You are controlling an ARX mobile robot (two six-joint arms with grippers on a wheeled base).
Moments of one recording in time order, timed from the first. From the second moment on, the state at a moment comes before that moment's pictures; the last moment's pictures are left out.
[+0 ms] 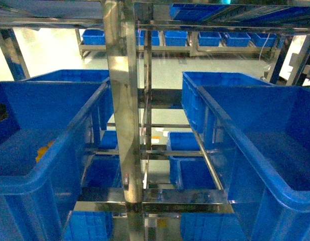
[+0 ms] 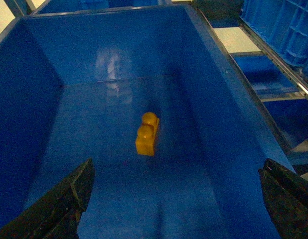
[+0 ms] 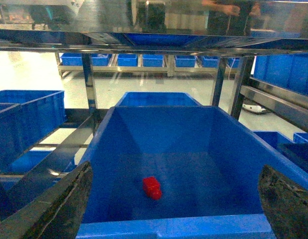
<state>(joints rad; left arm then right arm) 0.09 1.31 0.56 0.26 0.09 0.10 0.00 0.38 0.01 0.39 0.00 0.00</state>
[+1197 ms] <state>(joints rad) 0.19 0.61 0.26 0.14 0.24 0.04 0.00 0.37 0.01 0.36 0.00 0.00</state>
